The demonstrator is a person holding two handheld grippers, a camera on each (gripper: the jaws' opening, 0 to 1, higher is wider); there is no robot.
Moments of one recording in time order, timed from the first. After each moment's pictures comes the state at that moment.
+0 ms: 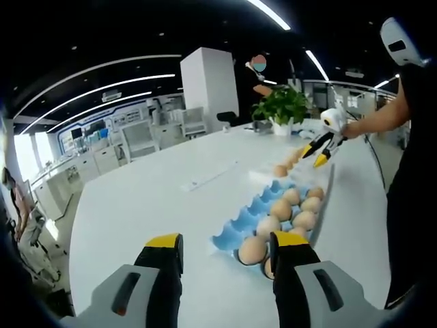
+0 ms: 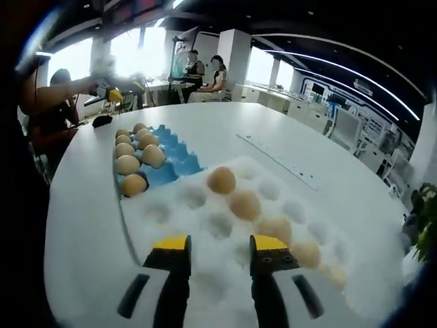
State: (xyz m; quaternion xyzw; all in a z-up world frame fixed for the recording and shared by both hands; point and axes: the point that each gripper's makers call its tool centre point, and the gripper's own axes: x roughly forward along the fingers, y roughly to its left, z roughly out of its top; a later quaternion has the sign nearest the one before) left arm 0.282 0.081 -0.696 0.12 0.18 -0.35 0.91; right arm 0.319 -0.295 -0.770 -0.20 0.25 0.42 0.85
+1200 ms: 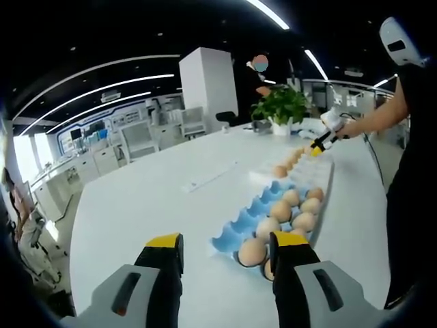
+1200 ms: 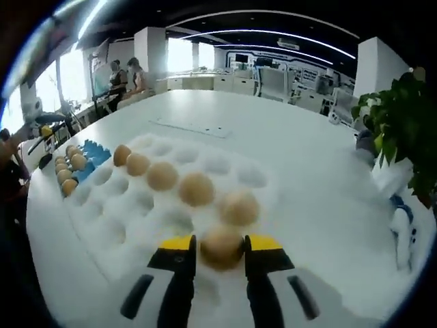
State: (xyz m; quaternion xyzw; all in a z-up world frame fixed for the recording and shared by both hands) left arm 0.284 0.079 -0.692 0.12 0.18 -0.35 0.91; right arm 0.350 -0.410 -0.787 -0.10 0.33 0.23 0.91
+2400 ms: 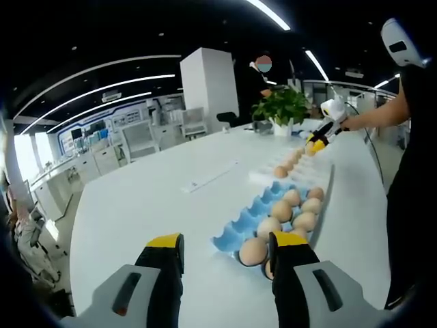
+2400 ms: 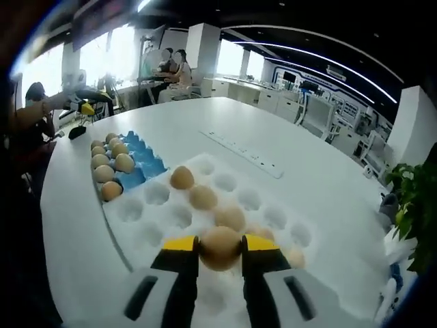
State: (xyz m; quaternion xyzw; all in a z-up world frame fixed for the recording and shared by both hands) left arm 0.283 0.082 -0.694 0.12 0.18 -0.35 0.91; right arm 0.331 -0.323 -0.739 -0.19 0.27 0.35 0.88
